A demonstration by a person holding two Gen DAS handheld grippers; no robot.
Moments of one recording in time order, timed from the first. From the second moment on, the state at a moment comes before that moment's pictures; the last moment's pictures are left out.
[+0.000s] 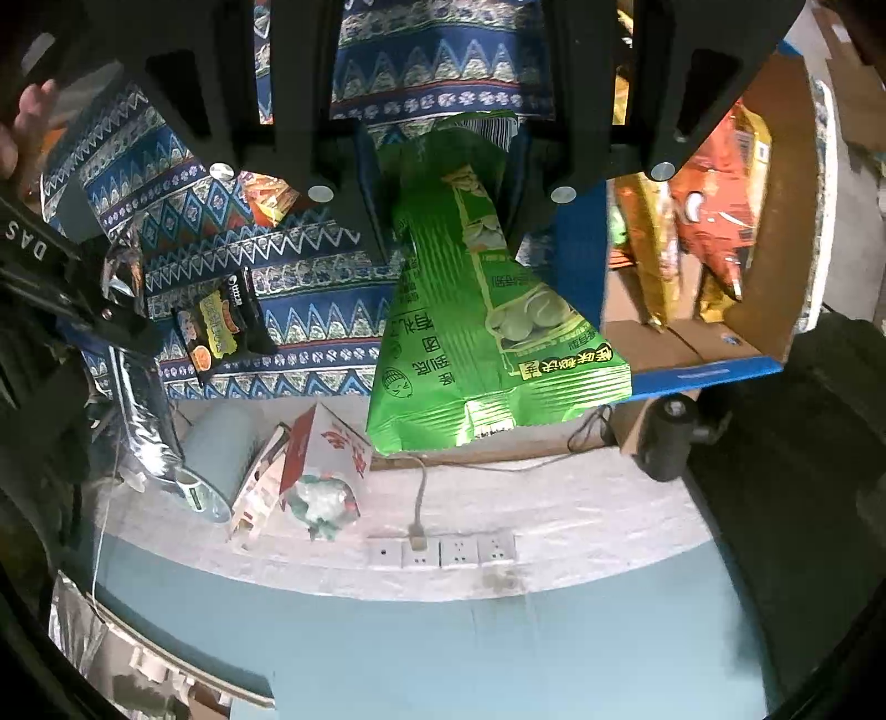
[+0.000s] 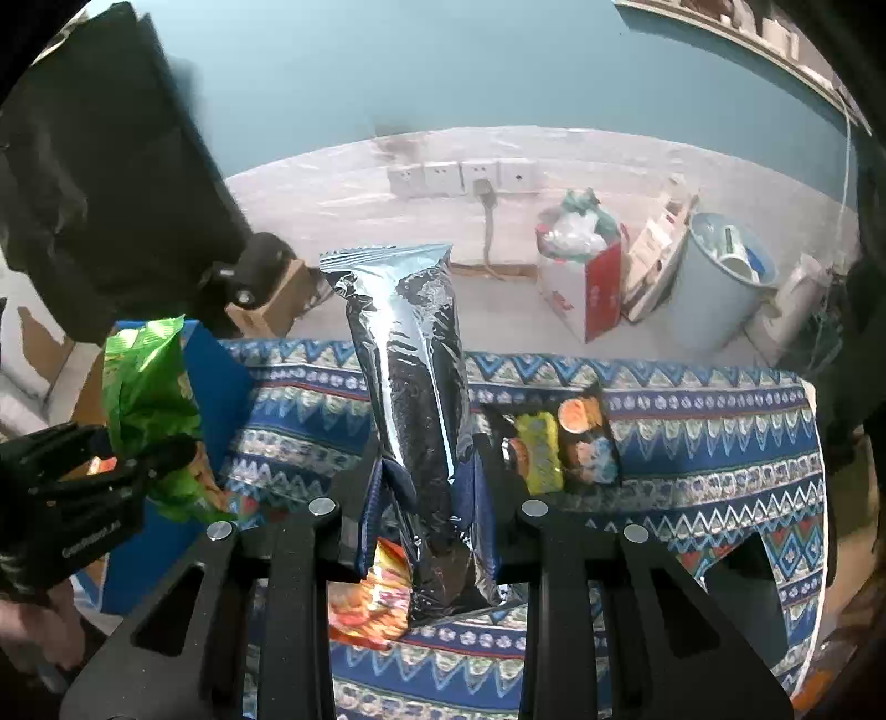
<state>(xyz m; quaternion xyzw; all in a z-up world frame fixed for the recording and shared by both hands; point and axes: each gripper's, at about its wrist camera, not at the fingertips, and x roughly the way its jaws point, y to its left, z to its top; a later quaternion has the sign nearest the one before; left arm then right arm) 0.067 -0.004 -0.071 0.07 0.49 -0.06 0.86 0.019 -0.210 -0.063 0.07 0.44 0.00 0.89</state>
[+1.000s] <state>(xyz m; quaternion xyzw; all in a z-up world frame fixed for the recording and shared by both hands) 0.029 0.130 -0.028 0.00 0.46 0.01 0.89 0.061 -0.051 -0.036 0.02 0.44 0.12 0.89</state>
